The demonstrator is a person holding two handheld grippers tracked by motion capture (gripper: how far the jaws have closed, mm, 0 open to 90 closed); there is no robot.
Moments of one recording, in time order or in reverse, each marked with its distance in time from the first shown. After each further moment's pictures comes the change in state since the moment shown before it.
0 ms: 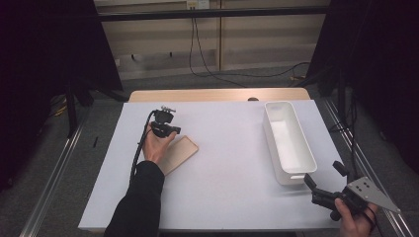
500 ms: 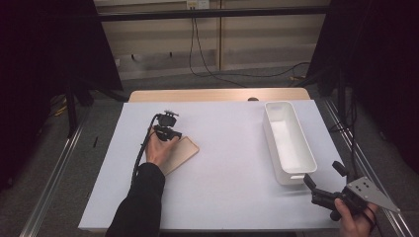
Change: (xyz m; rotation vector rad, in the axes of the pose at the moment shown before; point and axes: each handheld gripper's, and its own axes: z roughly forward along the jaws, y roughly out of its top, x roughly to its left) left arm -0.005 -0.006 0.010 0.030 0.028 -0.029; right arm 0.000 0.000 0.000 0.005 0.004 0.002
